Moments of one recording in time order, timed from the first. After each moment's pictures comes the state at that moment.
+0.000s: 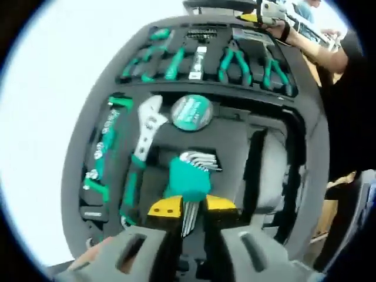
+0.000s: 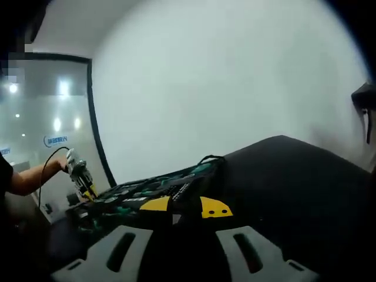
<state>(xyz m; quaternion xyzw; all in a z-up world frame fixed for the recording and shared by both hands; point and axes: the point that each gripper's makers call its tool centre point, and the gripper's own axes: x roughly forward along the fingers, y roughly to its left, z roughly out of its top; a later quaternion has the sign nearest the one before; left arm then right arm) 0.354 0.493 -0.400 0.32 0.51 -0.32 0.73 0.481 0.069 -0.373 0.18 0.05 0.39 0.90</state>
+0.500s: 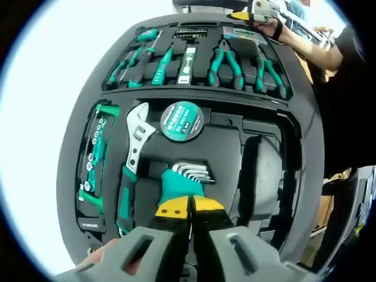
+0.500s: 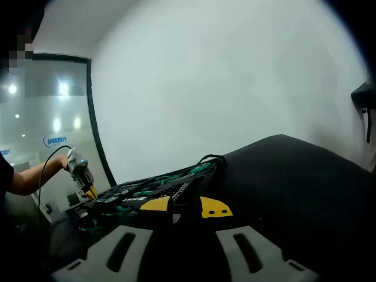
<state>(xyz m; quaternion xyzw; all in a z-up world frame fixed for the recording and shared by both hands) 0.351 0.484 -0.402 0.33 0.52 -0.35 0.71 0.482 0.071 -0.375 0.18 0.05 0.39 0.90</state>
